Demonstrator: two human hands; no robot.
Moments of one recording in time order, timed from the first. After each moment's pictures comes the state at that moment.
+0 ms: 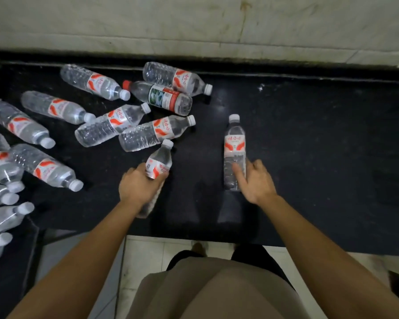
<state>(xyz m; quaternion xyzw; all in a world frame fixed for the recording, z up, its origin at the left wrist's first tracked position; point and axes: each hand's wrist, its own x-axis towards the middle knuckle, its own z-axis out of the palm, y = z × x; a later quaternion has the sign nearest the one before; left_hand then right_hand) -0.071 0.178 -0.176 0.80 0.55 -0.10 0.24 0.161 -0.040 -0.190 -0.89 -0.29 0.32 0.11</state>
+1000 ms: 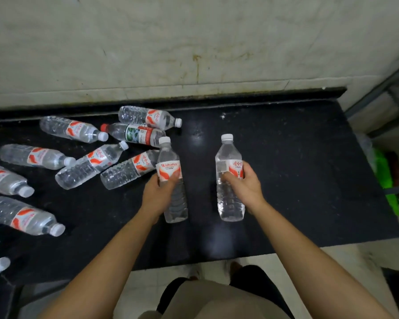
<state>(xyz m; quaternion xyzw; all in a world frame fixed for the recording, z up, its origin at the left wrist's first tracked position) 0.014 0.127 -0.129 0.64 0.49 0.07 0.59 0.166 -0.051 -0.133 -0.81 -0.02 0.30 0.50</state>
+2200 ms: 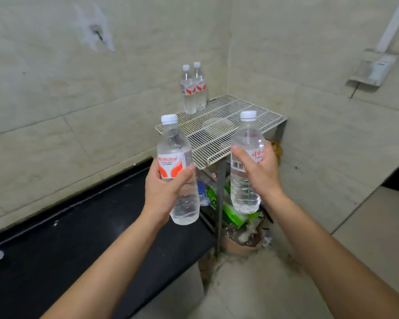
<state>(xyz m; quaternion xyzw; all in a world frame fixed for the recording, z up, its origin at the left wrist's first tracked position) 0.281 -0.401 0.095 0.67 0.06 0.16 0.72 0.337 -0.611 0.097 -0.72 0.01 -0.12 0.68</state>
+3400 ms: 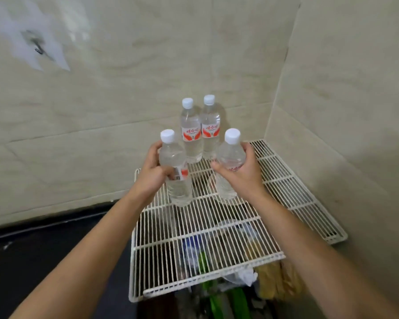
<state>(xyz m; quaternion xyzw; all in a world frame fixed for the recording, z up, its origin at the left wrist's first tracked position) 0.696 -0.414 0.096 0.73 0.20 0.16 0.63 0.809 -0.615 0.070 -0.76 -0.21 0.03 0.62</state>
